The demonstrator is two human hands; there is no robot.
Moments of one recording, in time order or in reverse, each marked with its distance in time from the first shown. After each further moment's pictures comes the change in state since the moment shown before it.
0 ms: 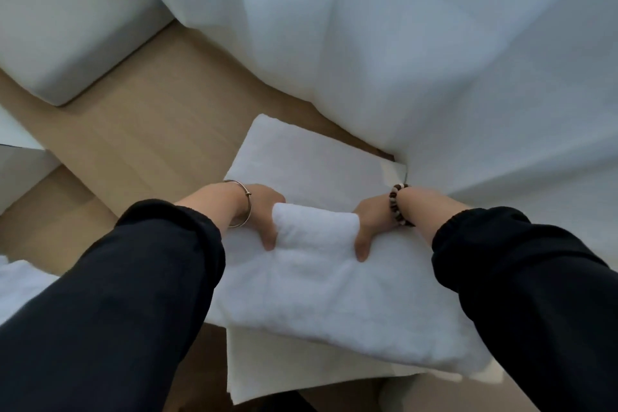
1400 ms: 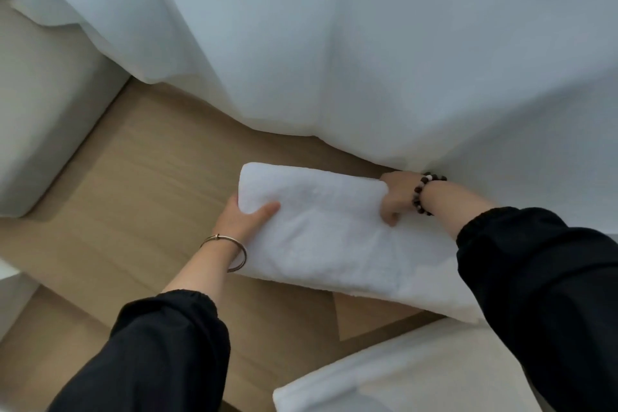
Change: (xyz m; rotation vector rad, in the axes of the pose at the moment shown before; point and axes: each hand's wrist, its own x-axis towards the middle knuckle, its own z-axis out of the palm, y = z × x) left_hand 0.124 -0.115 -0.055 -1.032 0.588 -0.180; right_hand 0.106 0.011 -0.118 0.169 0.466 0.118
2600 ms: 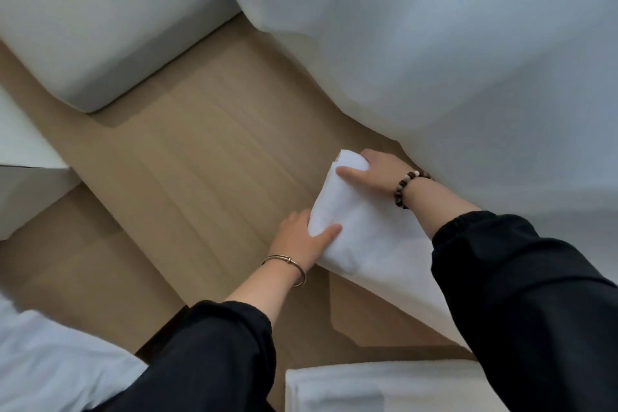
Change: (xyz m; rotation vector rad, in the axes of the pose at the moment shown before) left_hand -0.018 -0.076 0.001 0.113 -0.015 0.160; right_hand 0.026 -0.180 0.017 -0.077 0.190 -0.227
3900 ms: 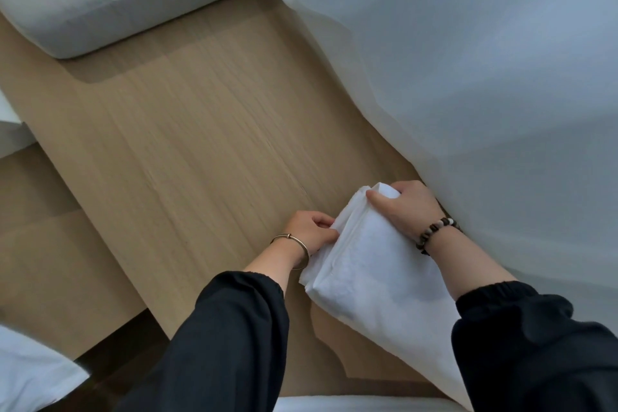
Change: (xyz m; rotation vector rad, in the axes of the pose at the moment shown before) left_hand 0.072 -0.017 0.022 -0.621 -0.202 -0.217; right_hand 0.004 0.015 0.025 0.140 0.214 0.084
